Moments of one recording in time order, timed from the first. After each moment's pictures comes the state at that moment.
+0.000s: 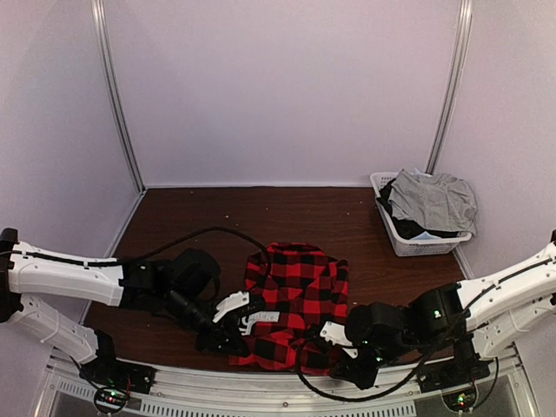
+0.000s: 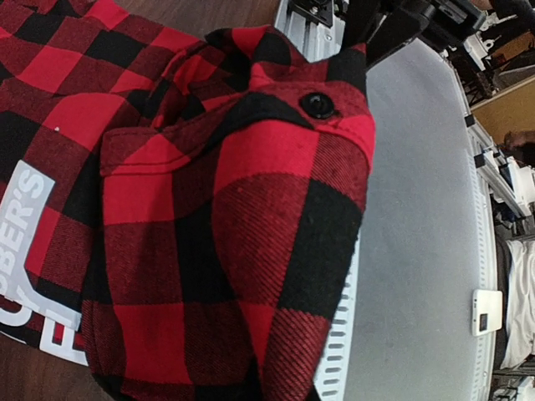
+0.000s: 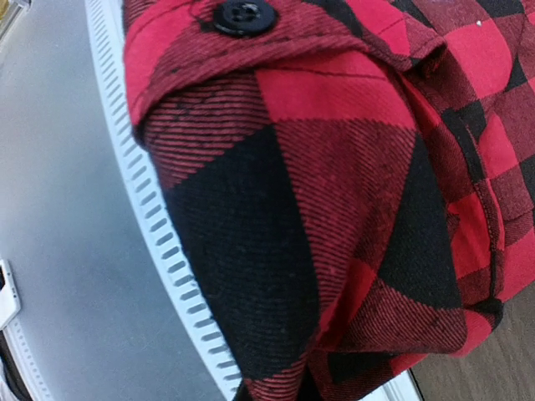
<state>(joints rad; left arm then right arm) -1.11 1.29 0.70 -0.31 0.61 -0.09 1.49 1.24 0.73 -0.49 -0.06 0.51</state>
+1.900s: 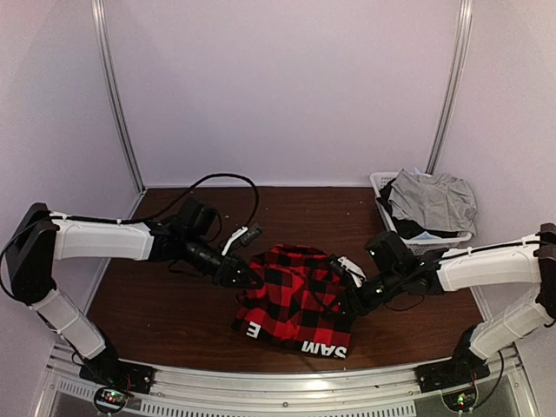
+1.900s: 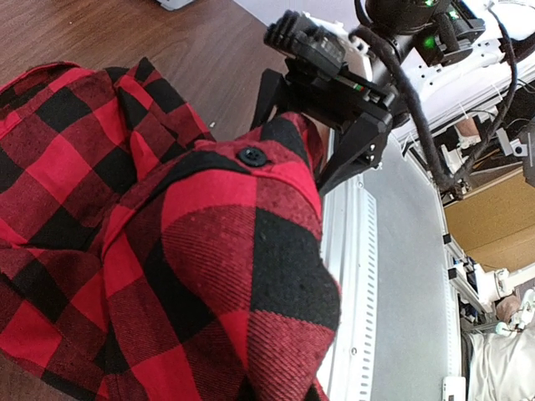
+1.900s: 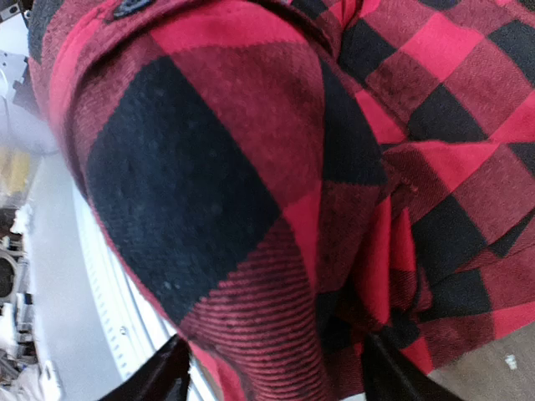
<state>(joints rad) -0.72 1.57 0.93 -0.15 0.90 -0.10 0.80 1.35 0.65 -0.14 -0.49 0.28</state>
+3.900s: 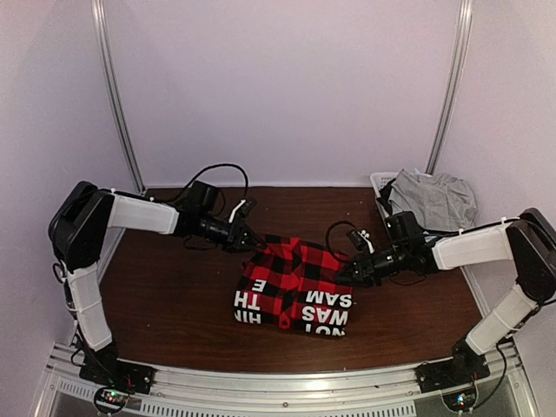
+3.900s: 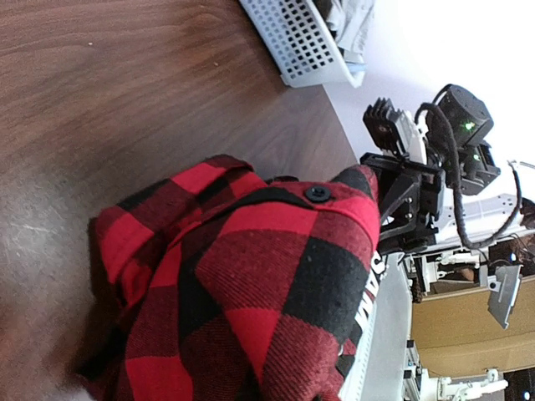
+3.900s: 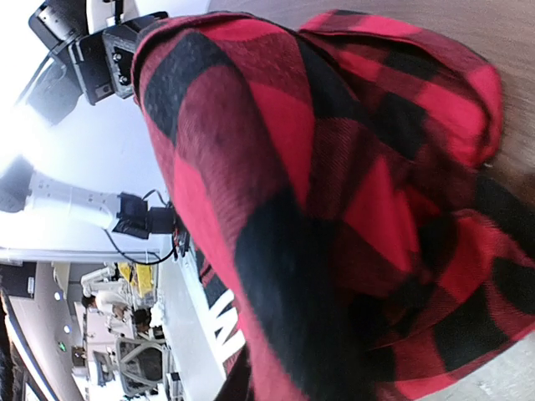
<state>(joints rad) -0.52 1.91 1.17 0.01 0.98 -0.43 0.48 1.51 0.67 0.10 -0.90 0.65</state>
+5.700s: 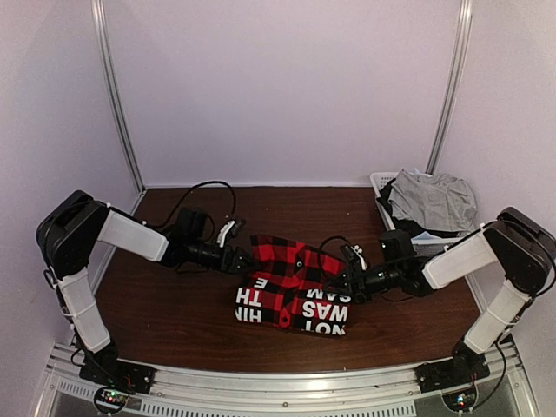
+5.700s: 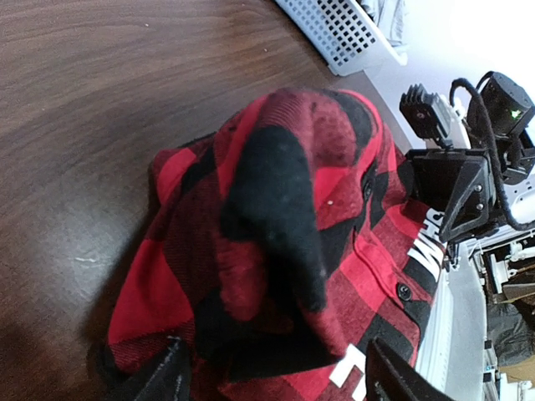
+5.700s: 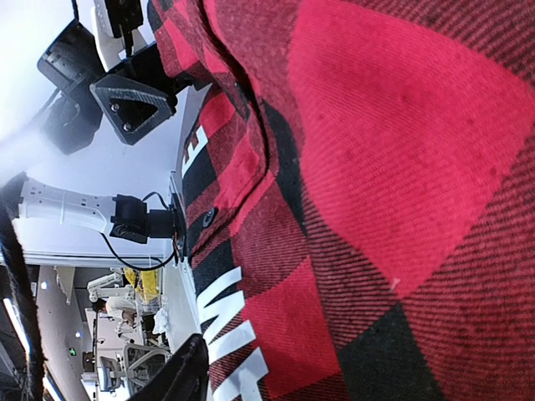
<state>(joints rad) -0.54 1.84 0.86 0.31 0.79 -0.33 0.57 1.62 0.52 0.50 -0.84 0.82</state>
